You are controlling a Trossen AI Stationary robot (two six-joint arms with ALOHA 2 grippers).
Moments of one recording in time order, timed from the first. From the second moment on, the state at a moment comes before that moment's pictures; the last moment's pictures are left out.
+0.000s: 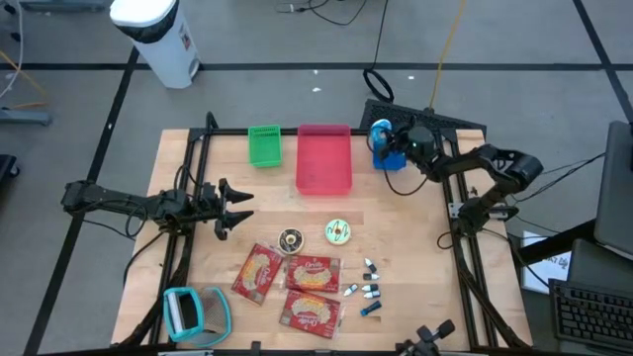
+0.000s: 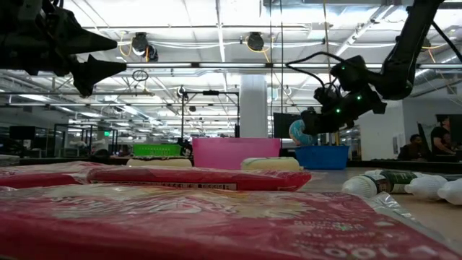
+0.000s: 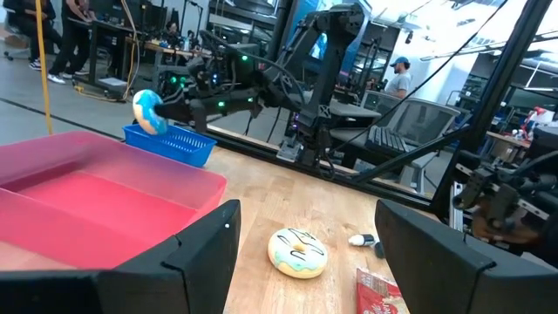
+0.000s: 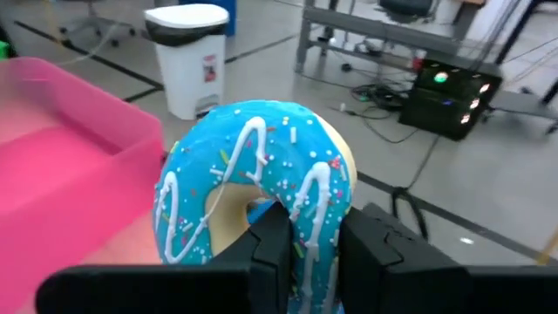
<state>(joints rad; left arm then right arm) -0.13 0.31 0.02 0.36 -0.24 -0.26 -0.84 1.57 0.43 0.87 0.19 -0.04</state>
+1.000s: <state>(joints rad) -0.13 0.31 0.02 0.36 -0.24 -0.26 -0.86 1.58 0.43 0.73 0.26 -0.10</state>
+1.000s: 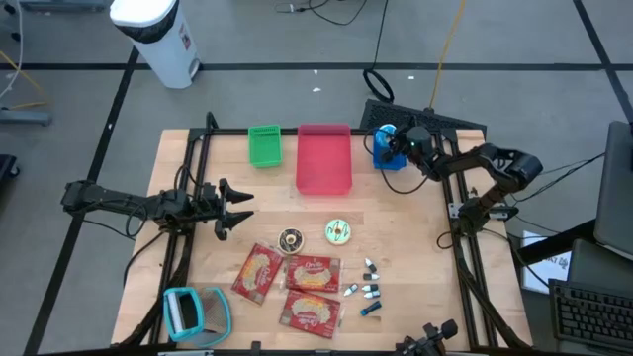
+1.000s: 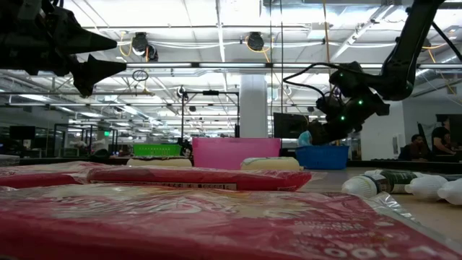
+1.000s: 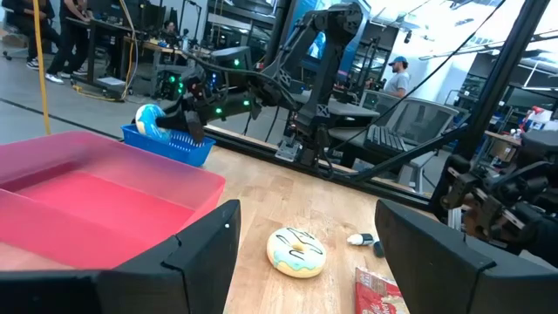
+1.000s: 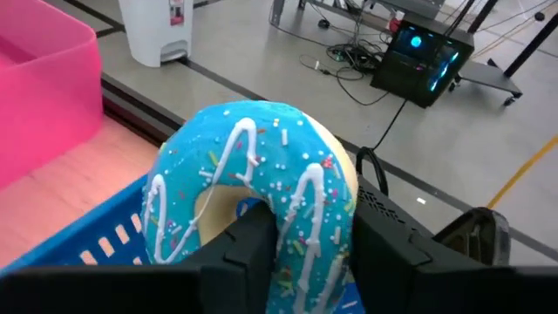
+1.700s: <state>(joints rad) -0.13 0.31 0.02 0.36 -0.24 -0.26 -0.86 1.61 0.43 0.73 0.26 -0.11</state>
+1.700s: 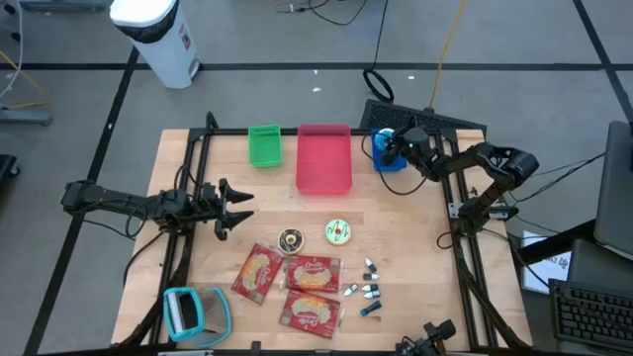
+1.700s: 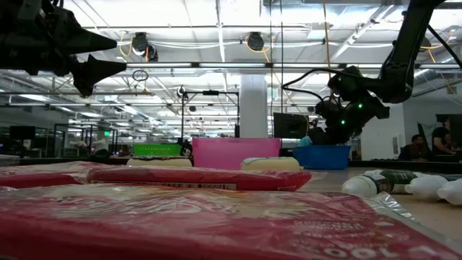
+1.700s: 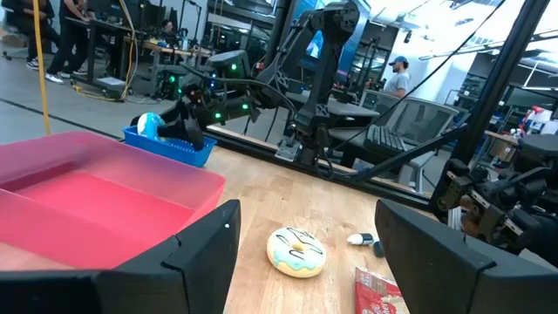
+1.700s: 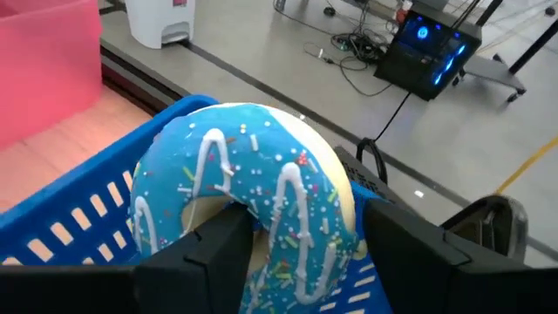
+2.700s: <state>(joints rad) -0.13 0.31 0.02 0.36 -0.24 -0.26 -0.86 1.48 0.58 0.26 0.26 -0.08</state>
